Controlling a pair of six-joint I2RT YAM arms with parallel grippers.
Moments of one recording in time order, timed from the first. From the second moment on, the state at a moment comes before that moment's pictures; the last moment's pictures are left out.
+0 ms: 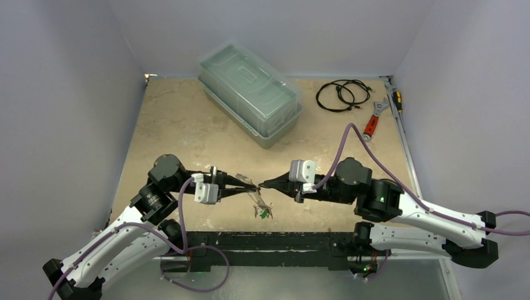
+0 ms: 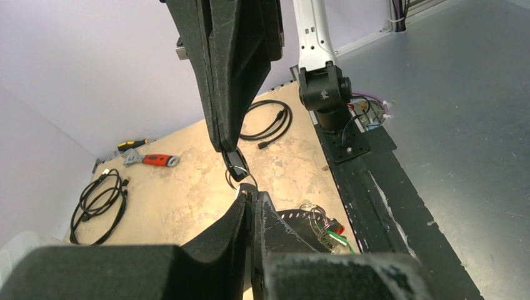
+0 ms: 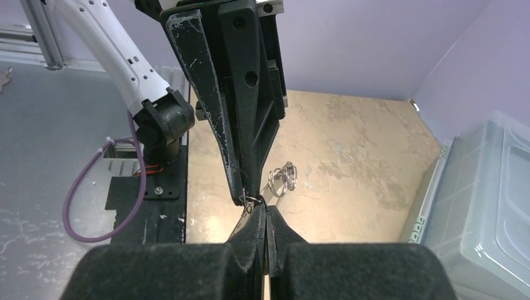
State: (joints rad) left arm -0.74 0.63 0.67 0.04 0.95 0.34; right arm 1.24 0.83 0.95 -0.18 -0.13 -0.24
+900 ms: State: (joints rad) left arm -0.74 0.63 0.67 0.00 0.89 0.36; right arm 1.24 0.82 0.88 -0.15 0.06 -0.19
